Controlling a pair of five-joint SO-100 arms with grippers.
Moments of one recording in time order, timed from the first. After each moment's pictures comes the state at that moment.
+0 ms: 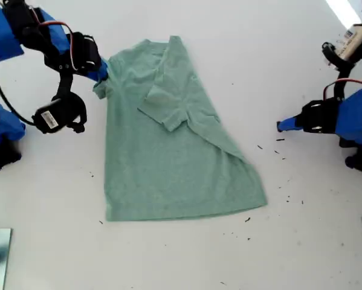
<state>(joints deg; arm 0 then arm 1) -39.4 112.5 115.1 68.2 26.3 20.4 200.2 175.3 77.8 -17.9</state>
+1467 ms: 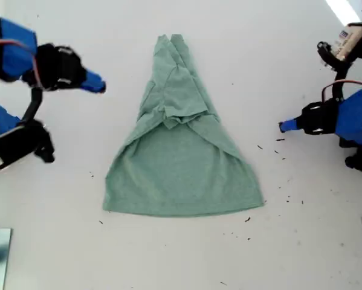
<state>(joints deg) -23.3 142.6 130.3 66.1 18.8 20.1 200.2 175.3 77.8 -24.1</state>
